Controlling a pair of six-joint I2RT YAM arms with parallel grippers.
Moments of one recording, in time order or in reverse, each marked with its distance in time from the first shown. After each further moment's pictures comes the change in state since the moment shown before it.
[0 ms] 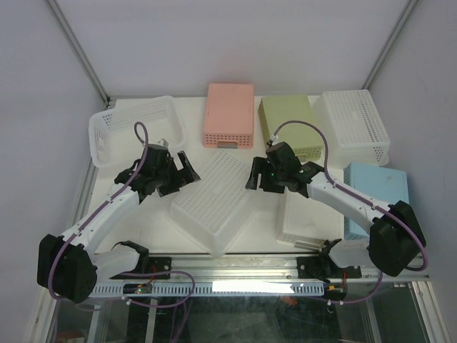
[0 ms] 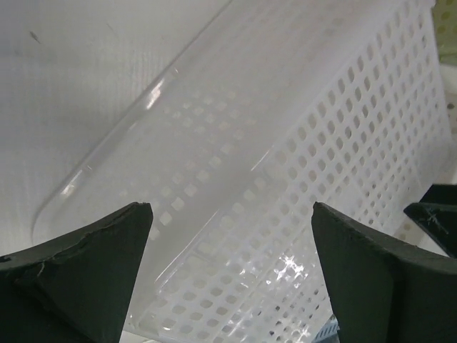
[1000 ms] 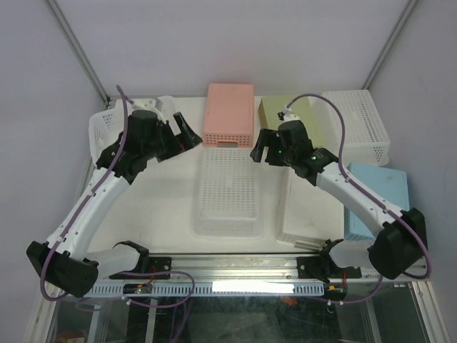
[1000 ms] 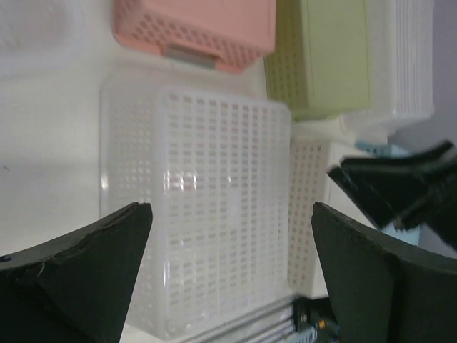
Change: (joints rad) left arm -0.020 0.007 0.327 -0.089 0.088 0.040; right arm -0.096 0.043 0.179 0.063 0.092 -0.124
